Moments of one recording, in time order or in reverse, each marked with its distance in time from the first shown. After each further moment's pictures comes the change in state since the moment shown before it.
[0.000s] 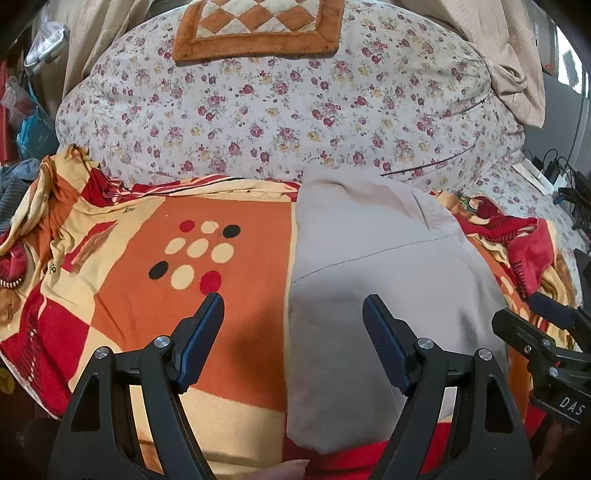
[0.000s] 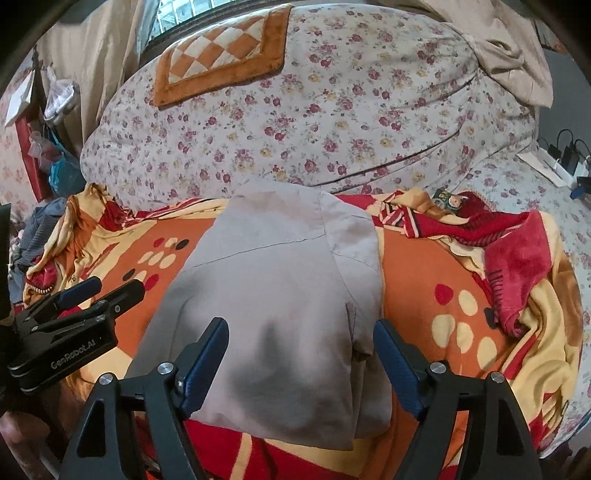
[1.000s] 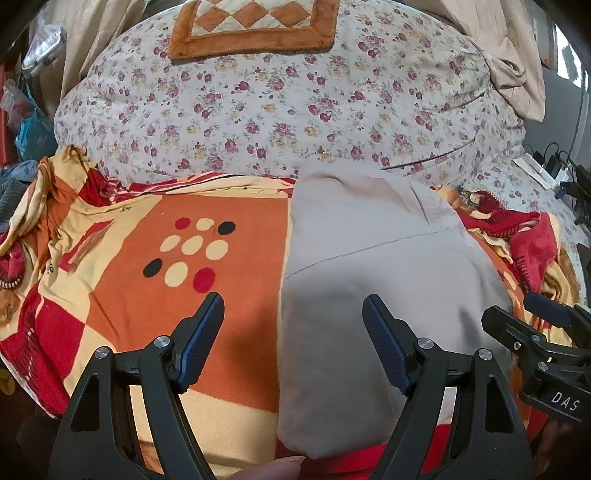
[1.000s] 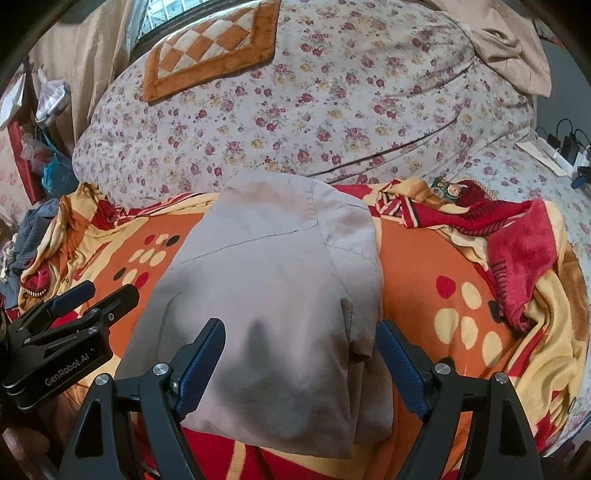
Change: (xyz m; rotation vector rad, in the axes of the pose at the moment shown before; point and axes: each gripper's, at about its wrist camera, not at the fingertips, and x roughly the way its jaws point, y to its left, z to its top) left arm 0.008 -0.010 -0.003 0.015 0.005 0.014; right arm 0.014 -0.005 -0.001 0.024 0.030 -0.008
